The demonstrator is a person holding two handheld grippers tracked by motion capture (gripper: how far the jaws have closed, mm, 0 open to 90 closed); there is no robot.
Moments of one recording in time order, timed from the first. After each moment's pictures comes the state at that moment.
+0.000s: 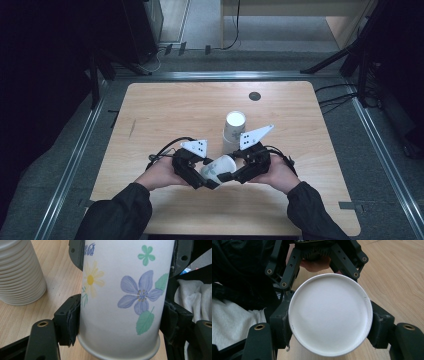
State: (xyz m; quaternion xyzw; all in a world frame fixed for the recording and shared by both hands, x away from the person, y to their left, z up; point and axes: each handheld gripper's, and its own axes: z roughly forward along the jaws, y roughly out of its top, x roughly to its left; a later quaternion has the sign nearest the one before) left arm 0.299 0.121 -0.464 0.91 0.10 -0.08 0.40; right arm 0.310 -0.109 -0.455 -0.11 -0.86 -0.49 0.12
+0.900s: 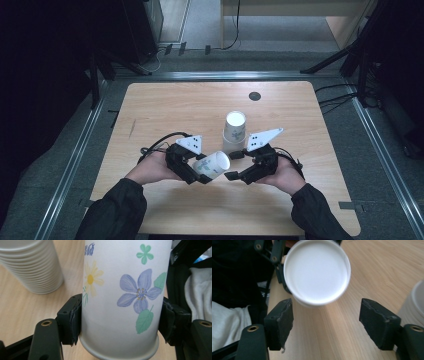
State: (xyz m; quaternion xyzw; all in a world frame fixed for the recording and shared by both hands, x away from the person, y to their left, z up) left arm 0.305 0.136 -0.445 0.93 0.10 -0.04 0.36; right arm 0.305 -0.129 -0.457 -0.14 -0.86 -0.48 0.06
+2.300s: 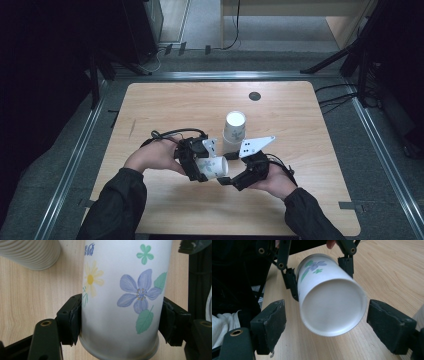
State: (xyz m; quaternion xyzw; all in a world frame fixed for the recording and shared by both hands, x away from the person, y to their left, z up) left arm 0.314 0.101 -0.437 0.99 0.03 -0.03 0.16; right arm 0.298 -0.107 -0.475 -0.13 -0.85 -0.50 0.04
